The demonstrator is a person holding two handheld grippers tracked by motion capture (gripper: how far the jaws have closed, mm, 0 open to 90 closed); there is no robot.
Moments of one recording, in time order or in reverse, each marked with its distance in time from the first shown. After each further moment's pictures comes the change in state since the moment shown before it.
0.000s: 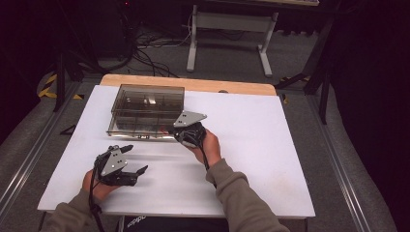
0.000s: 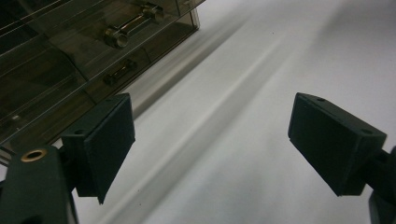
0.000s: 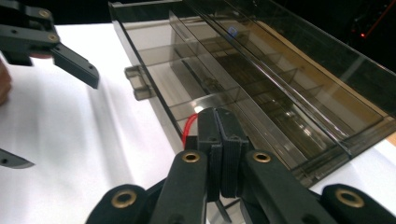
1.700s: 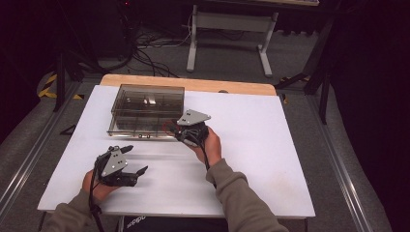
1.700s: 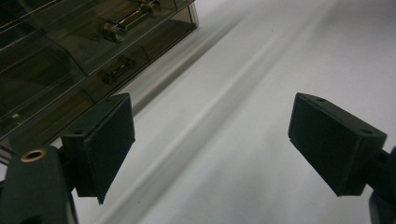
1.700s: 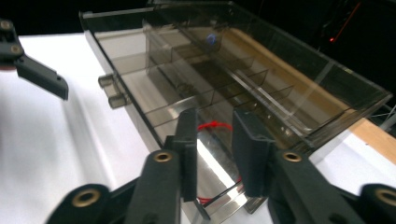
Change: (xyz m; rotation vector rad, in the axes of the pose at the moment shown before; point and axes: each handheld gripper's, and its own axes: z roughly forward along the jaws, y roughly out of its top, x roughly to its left) left arm -0.001 0.000 0.000 0.009 0.004 0.005; right arm -0.004 -0.003 -0.005 -0.052 -0.084 0.033
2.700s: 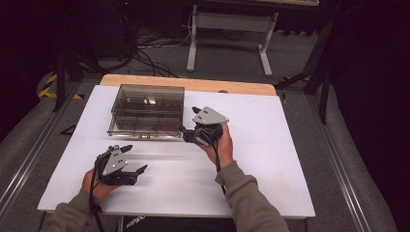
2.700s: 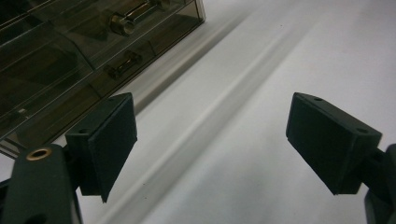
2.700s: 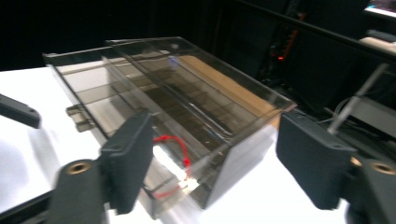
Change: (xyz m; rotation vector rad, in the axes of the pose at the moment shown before) left arm 0.002 0.000 0.001 0.016 0.017 0.002; right arm -0.009 0.004 -0.042 -0.089 -0.175 0.033
